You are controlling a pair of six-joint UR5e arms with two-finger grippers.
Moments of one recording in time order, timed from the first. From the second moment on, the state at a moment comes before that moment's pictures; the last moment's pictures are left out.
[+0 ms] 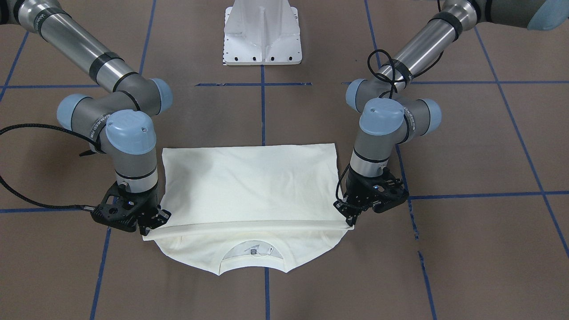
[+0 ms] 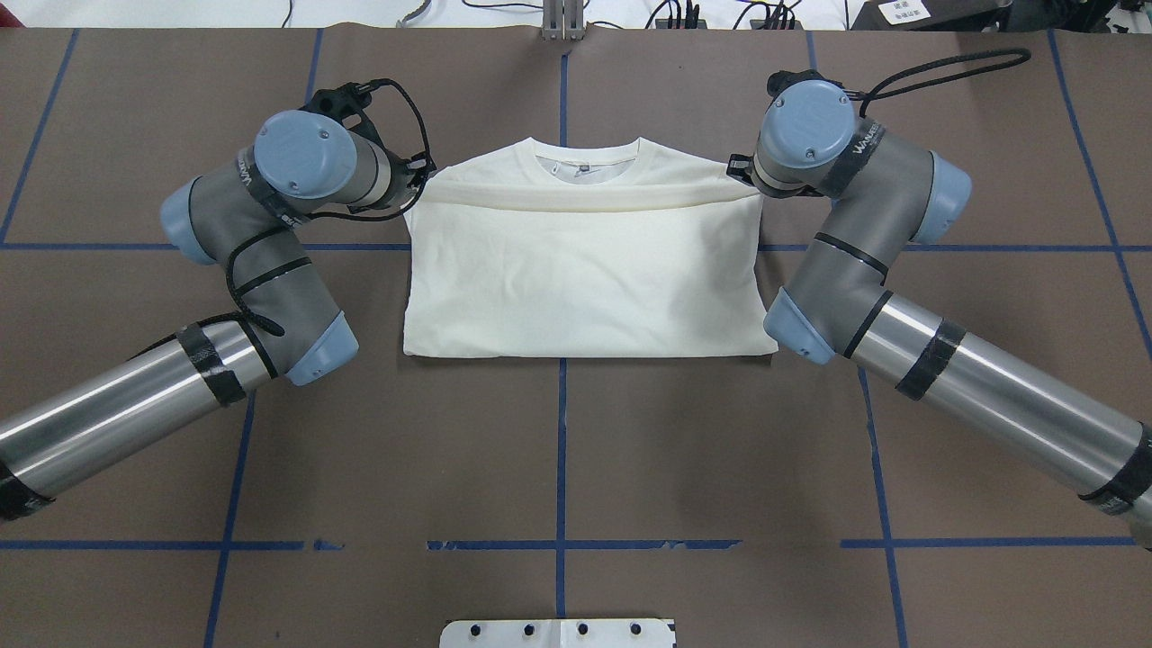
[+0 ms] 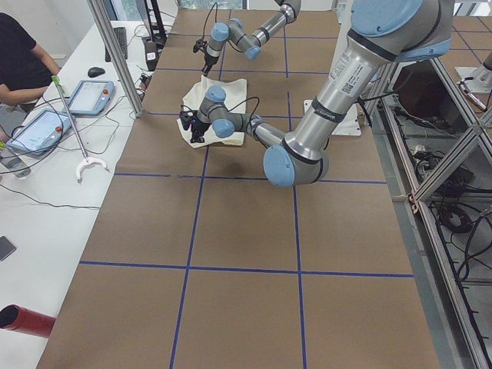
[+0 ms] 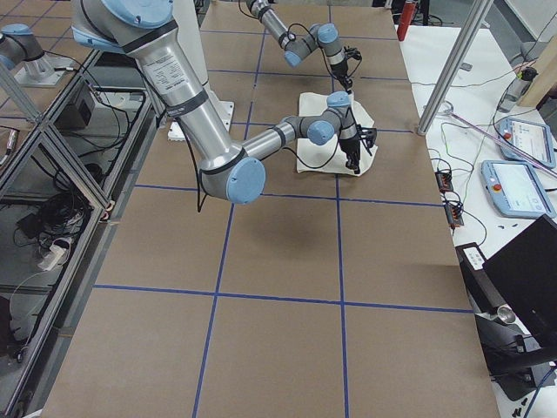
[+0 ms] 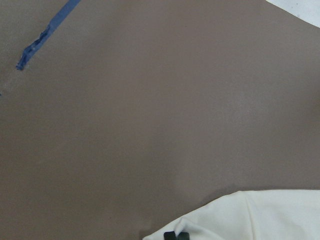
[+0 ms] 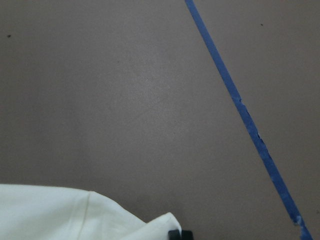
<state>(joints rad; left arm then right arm) -0.73 -2.25 -1.25 -2.17 -1.66 -1.54 0.77 -0.94 1.33 -1.30 1.64 1.29</state>
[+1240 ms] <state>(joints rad) -0.72 -2.06 -1.52 -2.24 -1.72 -1.59 0.59 -1.28 1.84 -1.36 1.77 1.75</state>
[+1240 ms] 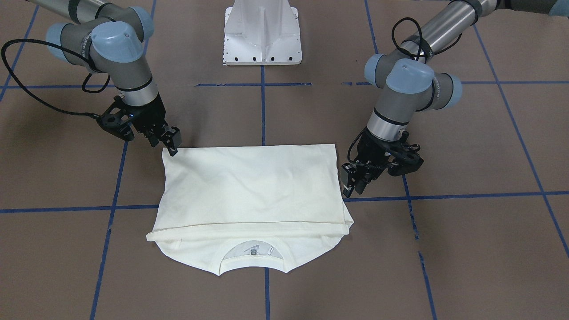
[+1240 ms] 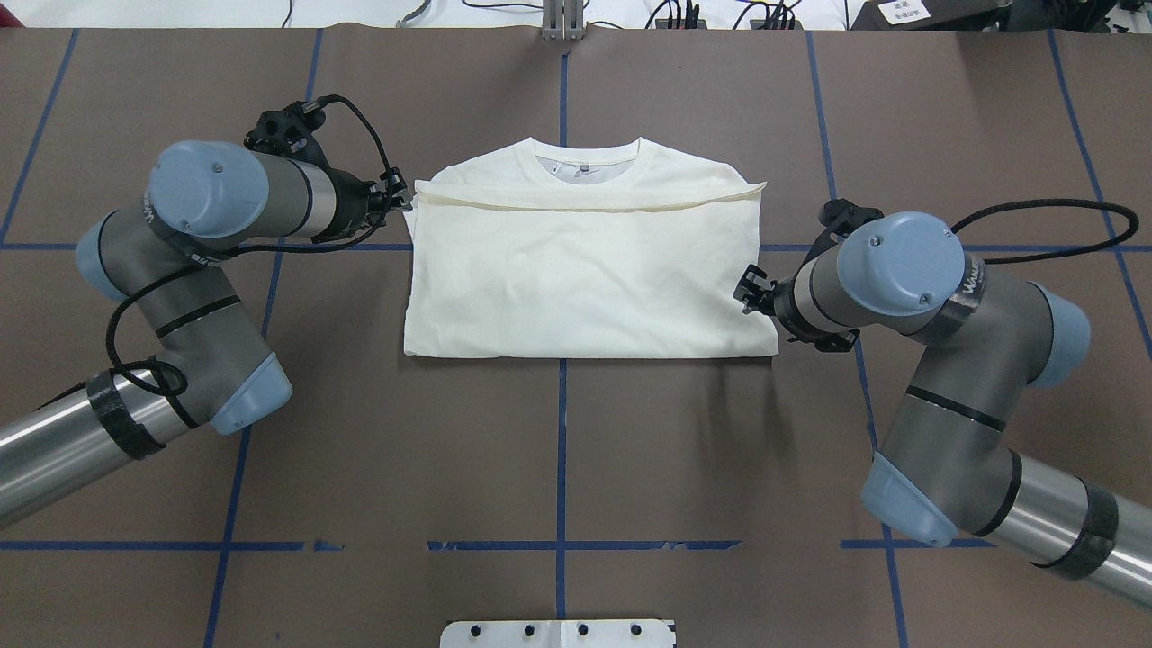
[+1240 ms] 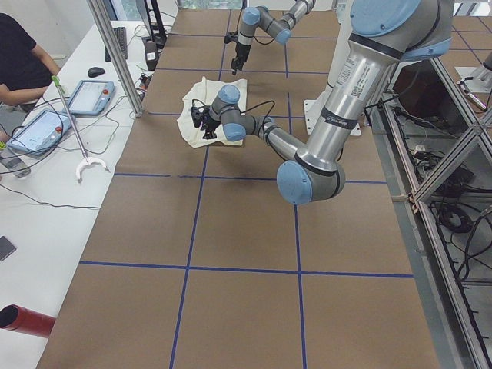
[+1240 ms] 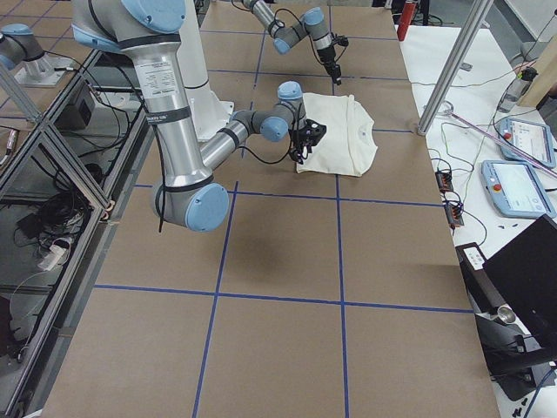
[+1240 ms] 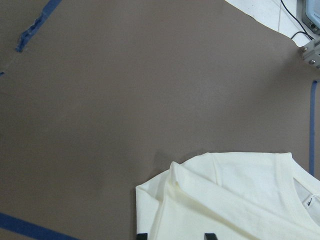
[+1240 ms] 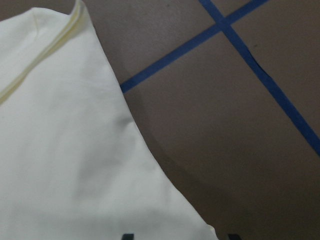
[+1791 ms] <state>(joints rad) -0.72 -2.06 -1.52 -2.24 -1.72 -1.59 0.57 -1.27 1.79 -1.35 1.76 1.80</state>
